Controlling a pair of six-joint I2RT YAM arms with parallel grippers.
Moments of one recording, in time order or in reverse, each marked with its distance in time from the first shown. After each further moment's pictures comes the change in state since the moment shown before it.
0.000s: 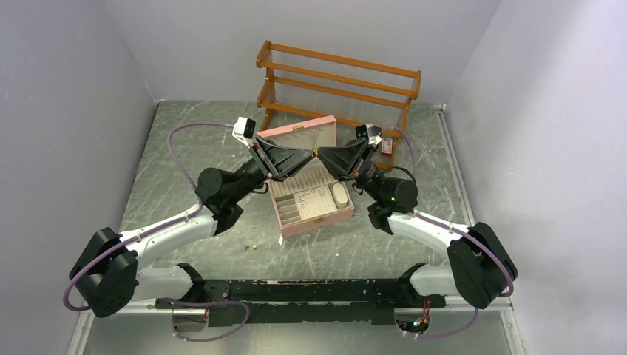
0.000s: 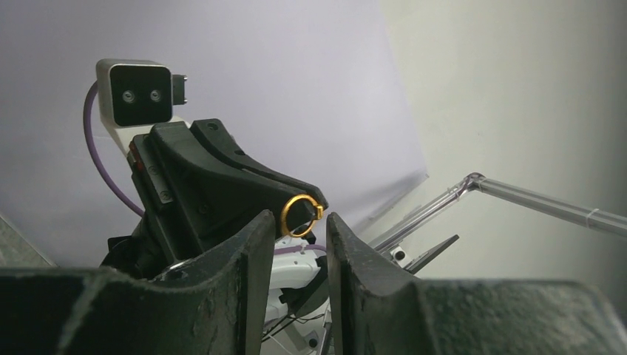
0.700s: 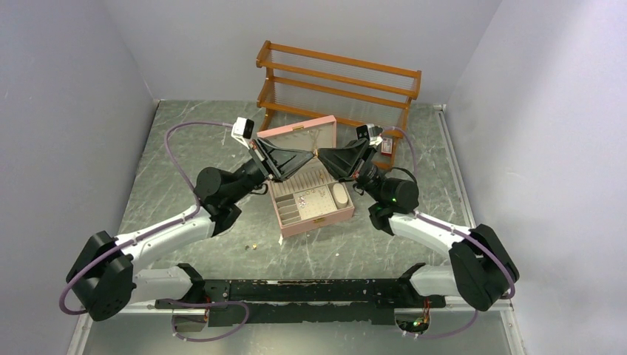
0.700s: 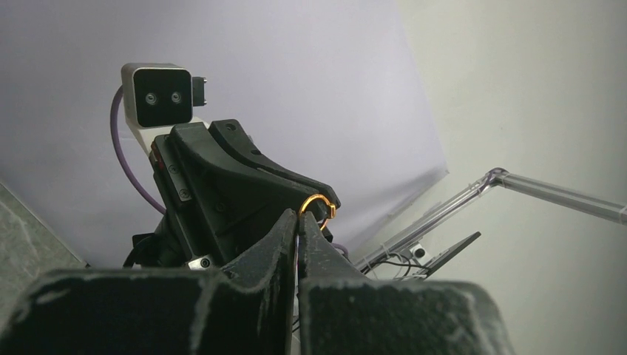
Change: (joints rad) left arm 0.000 -0.023 0.000 -0.043 0.001 0.052; right arm 0.000 -0.006 -0.008 0.005 -0.002 -0.009
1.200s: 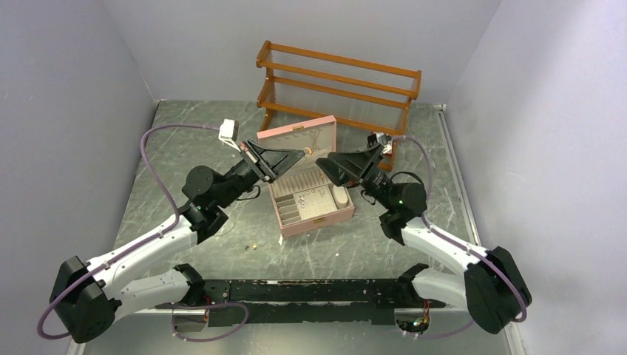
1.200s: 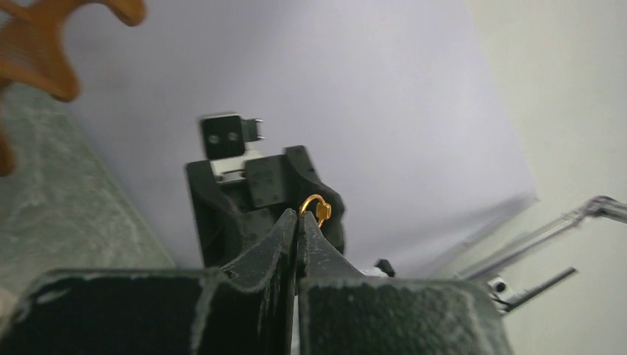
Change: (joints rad) left arm 0.000 -0.175 0.008 -0.317 -0.109 0.195; right arm -0.050 -0.143 -0.094 -0.212 -0.010 -0.078
